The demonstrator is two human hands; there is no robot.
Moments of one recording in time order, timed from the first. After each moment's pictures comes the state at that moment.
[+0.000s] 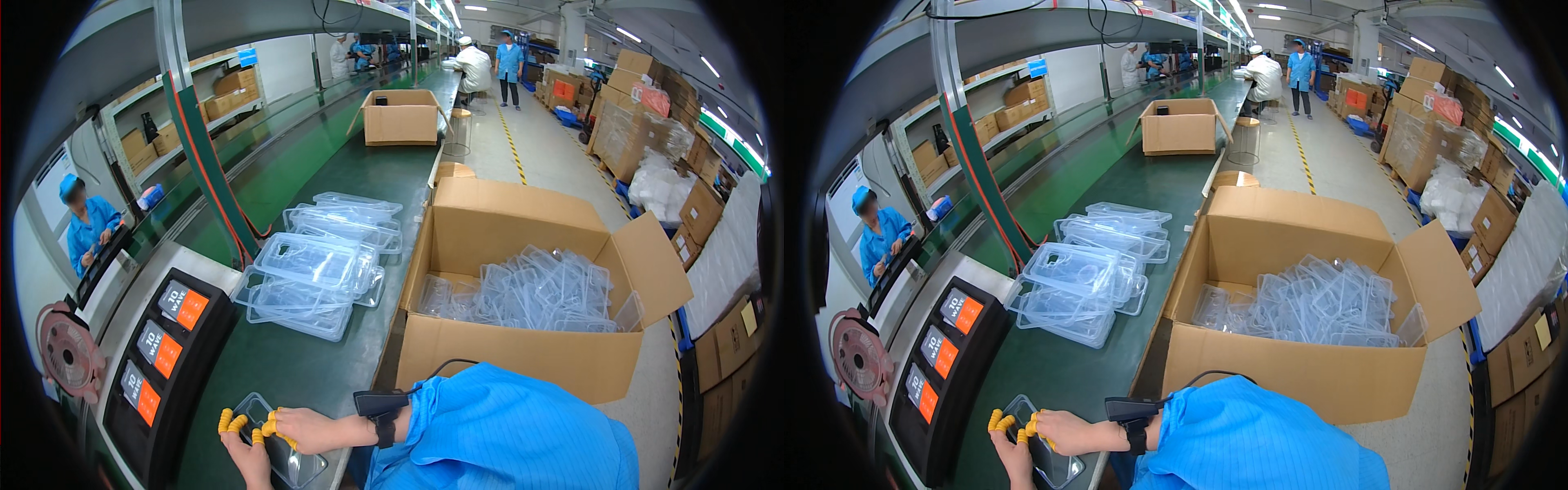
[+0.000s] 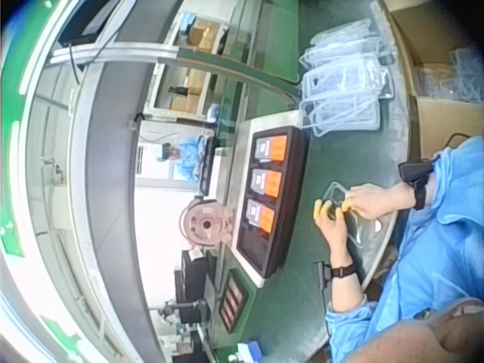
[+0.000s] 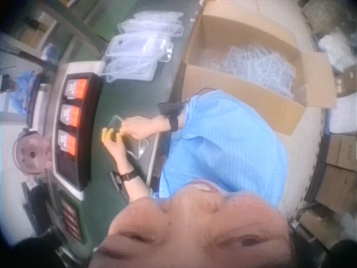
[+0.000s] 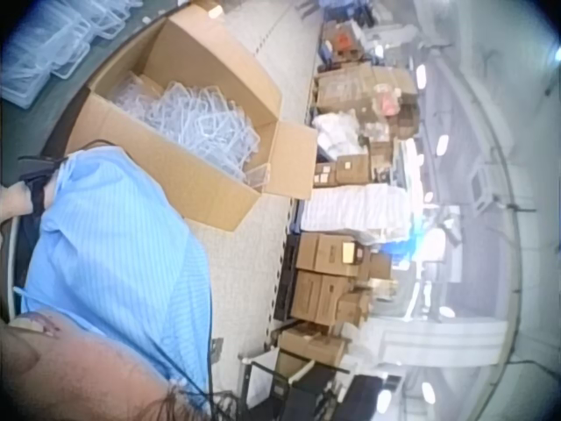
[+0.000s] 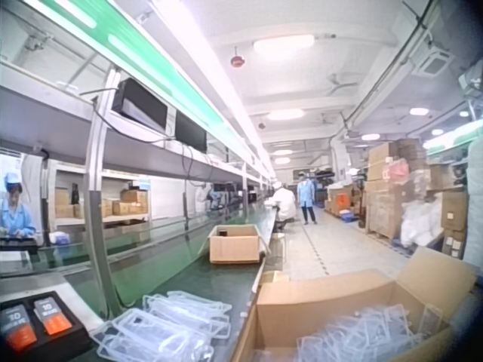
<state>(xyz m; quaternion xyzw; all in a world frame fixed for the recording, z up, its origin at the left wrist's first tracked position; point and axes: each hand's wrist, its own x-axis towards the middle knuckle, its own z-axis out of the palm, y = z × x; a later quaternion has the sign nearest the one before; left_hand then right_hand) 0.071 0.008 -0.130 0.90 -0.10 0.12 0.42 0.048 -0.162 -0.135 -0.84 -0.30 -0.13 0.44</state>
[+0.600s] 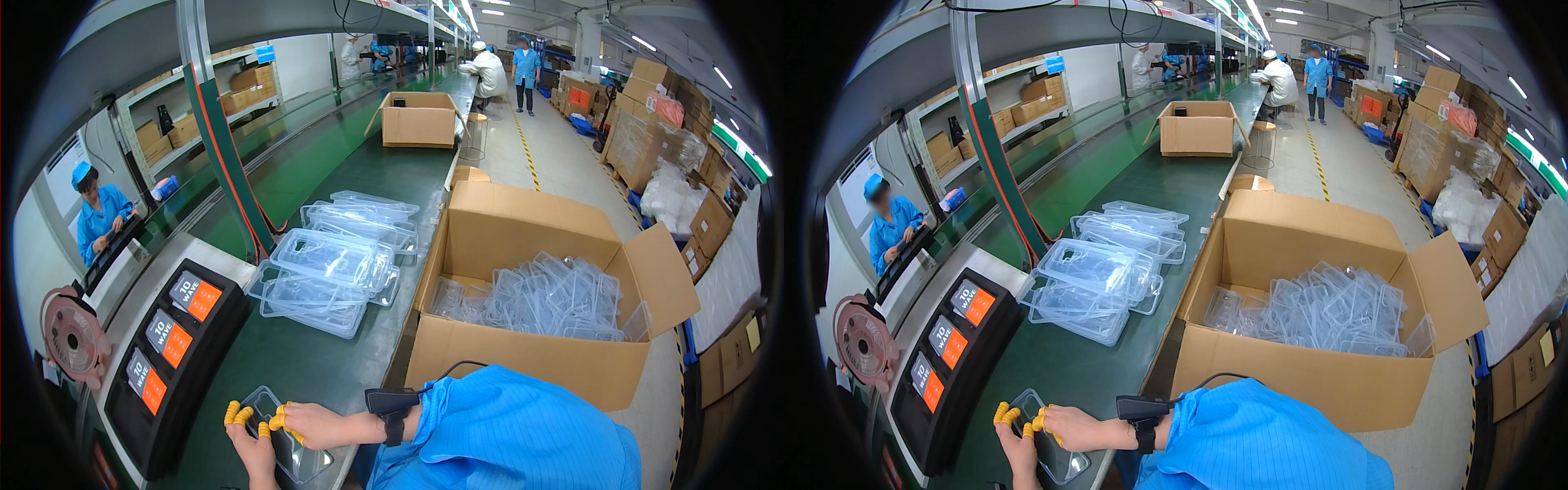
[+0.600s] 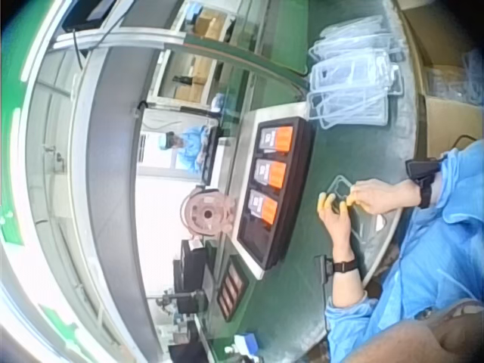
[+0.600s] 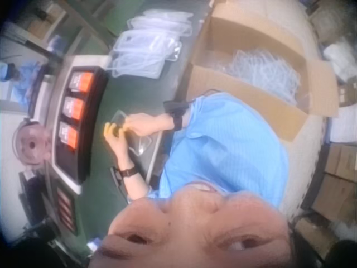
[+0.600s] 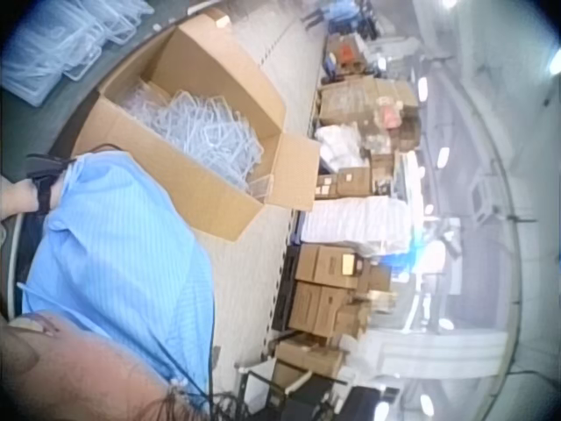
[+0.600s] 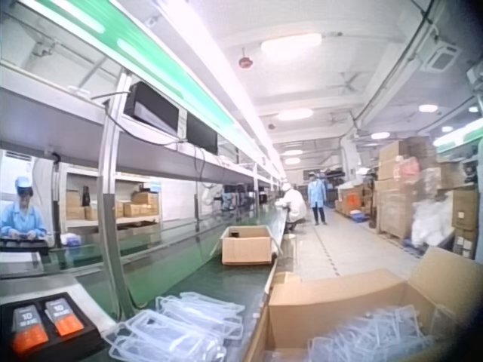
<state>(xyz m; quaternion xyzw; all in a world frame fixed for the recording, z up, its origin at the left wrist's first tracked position) 0.070 0.006 -0.128 0.89 -0.11 0.13 0.41 0.049 -0.162 -0.136 -0.85 -0.31 -0.11 0.41</state>
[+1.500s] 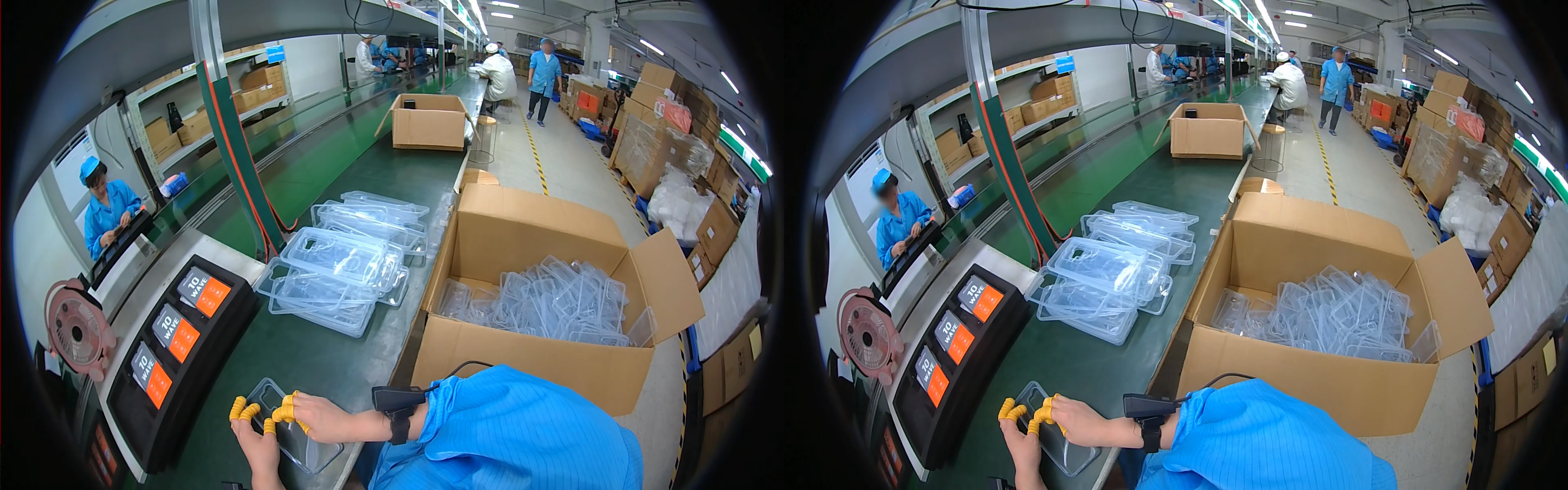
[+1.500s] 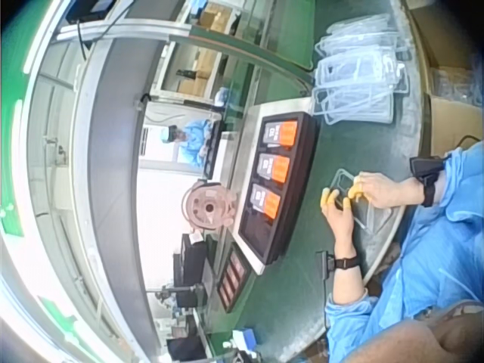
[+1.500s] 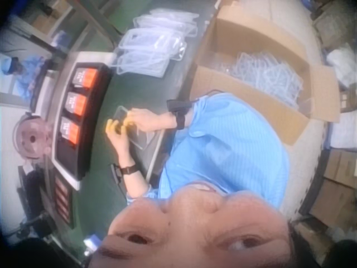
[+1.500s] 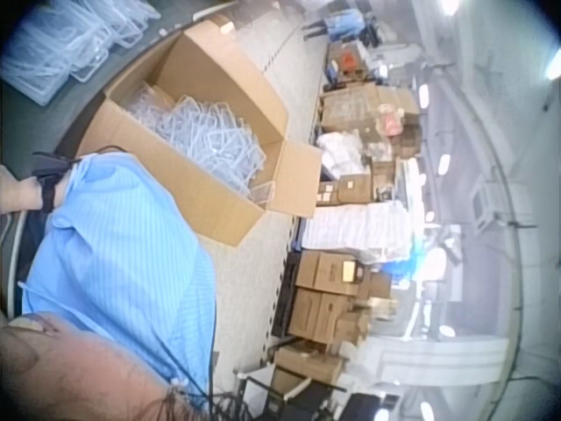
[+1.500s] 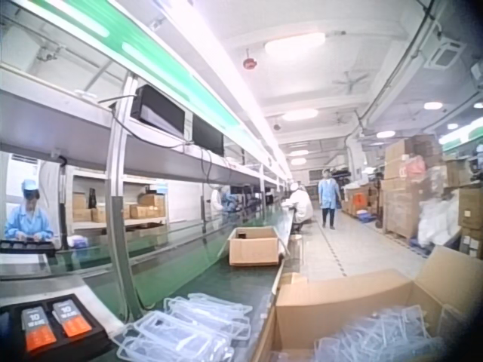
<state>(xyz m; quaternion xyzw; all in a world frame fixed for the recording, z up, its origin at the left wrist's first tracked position) 0.069 0.005 -0.126 0.90 -0.11 0.14 0.40 0.049 -0.166 -0.134 -0.84 -0.28 -0.16 0.44</state>
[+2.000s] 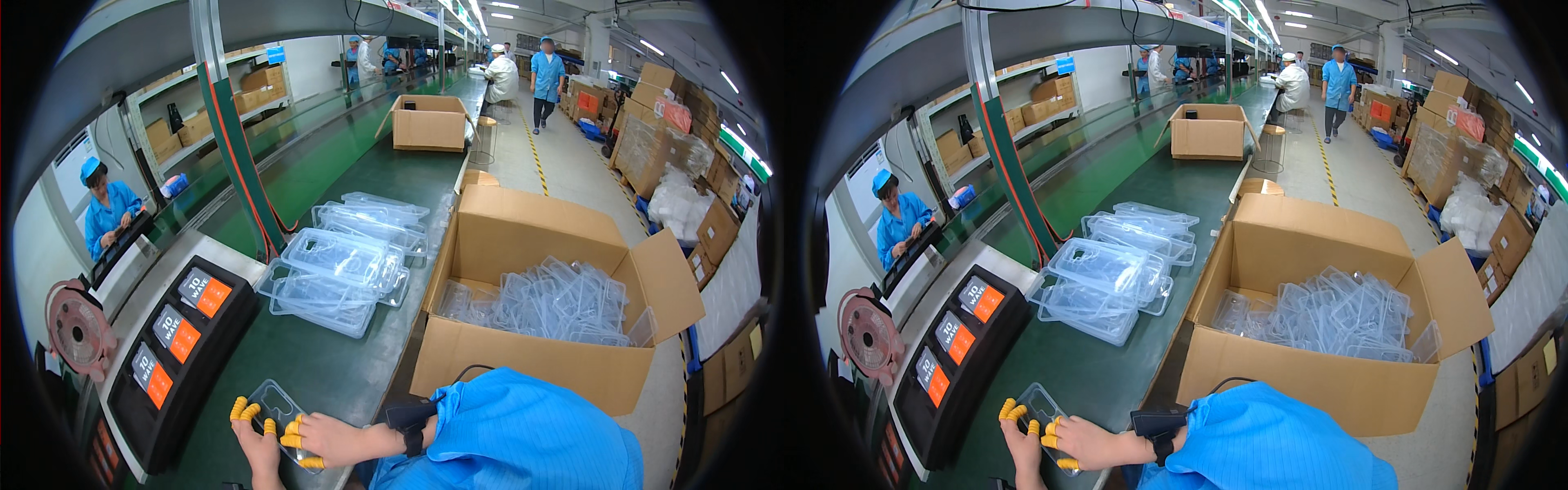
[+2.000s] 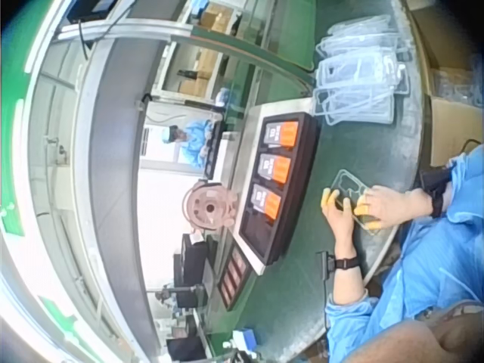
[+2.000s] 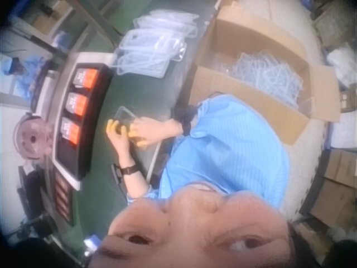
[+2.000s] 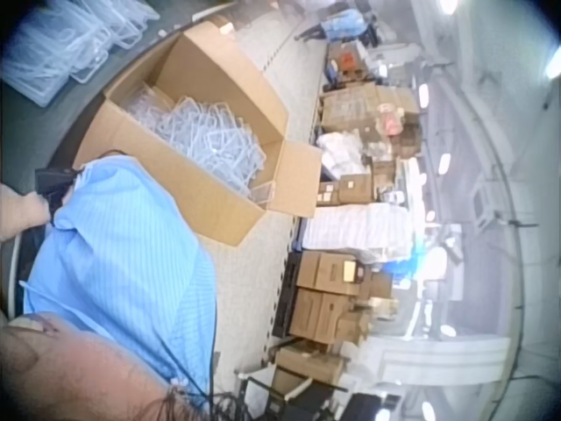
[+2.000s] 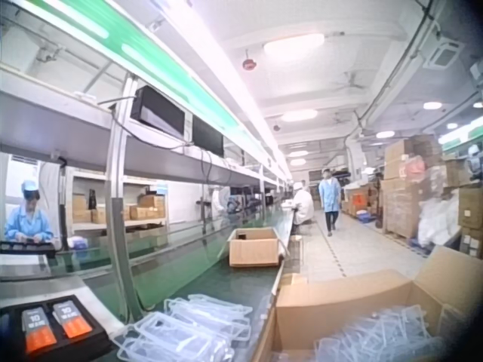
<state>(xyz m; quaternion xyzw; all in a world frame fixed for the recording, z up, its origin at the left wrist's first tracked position) 0.070 0.005 -0.126 0.90 -0.12 0.14 0.40 0.017 -0.161 -0.125 -0.87 -0.35 -0.15 0.33</state>
